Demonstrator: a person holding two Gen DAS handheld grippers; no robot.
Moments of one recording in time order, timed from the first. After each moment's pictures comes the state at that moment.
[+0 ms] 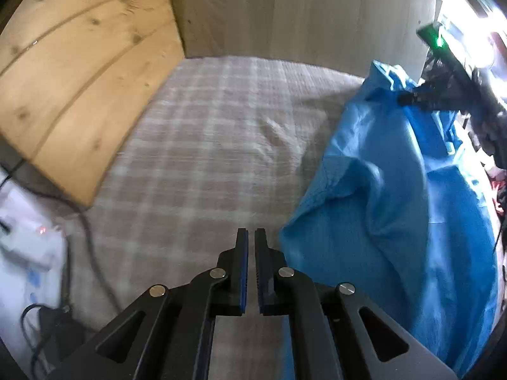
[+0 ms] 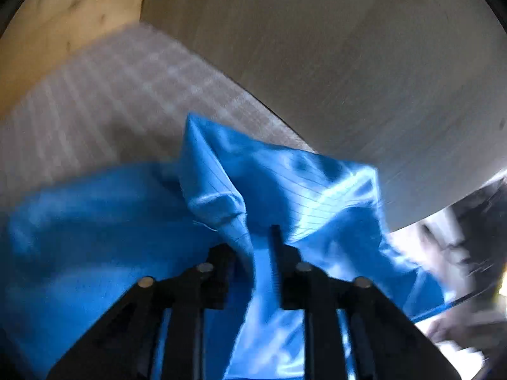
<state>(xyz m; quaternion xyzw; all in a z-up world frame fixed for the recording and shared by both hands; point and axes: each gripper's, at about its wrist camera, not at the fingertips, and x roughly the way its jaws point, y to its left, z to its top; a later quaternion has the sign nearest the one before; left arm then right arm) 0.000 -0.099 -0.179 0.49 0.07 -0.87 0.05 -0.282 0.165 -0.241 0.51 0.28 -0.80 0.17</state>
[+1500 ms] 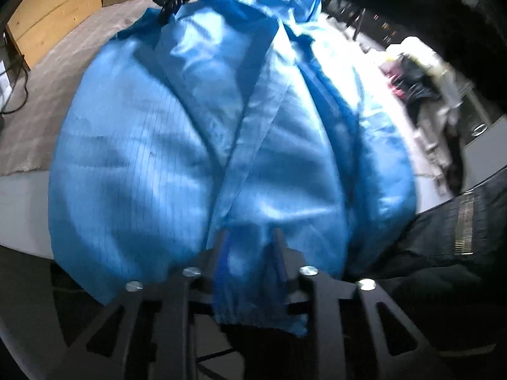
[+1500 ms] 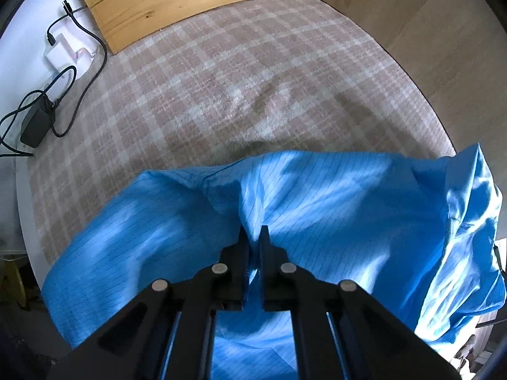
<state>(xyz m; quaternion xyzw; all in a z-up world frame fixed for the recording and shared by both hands) 0.208 0.092 -0.202 0.55 0.10 -0.82 -0.10 -0.174 0.052 -0.261 0.57 0.28 -0.70 0.32</state>
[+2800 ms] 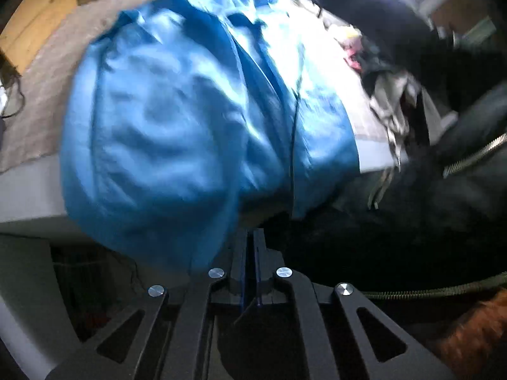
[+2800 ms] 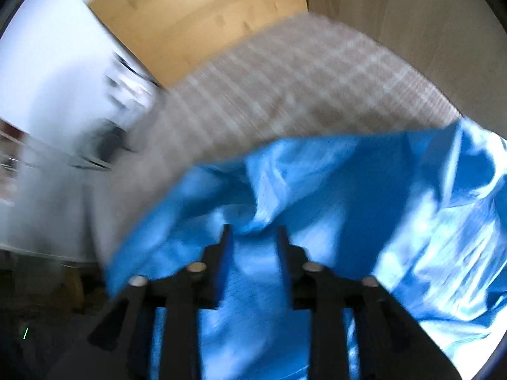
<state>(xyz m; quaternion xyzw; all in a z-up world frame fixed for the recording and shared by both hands) 0.245 0.069 -0.131 0.59 0.09 -0.79 -0.15 -0.162 0.162 -0.181 0.56 0.10 -0.69 0.45</state>
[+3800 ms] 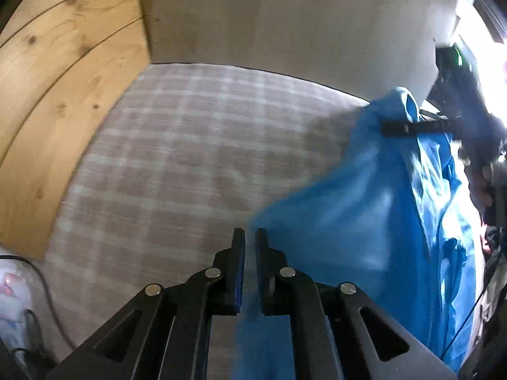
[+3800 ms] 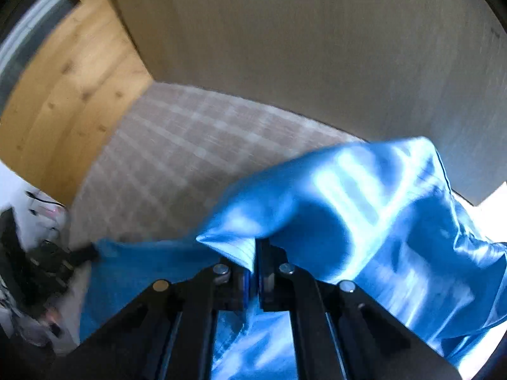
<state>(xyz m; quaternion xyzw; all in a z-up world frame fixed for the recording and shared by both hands) -0.089 -0.093 -0.185 0.51 0.10 -0.86 0.03 -0.312 0.218 -0.249 0.58 0.04 -0.77 0.27</state>
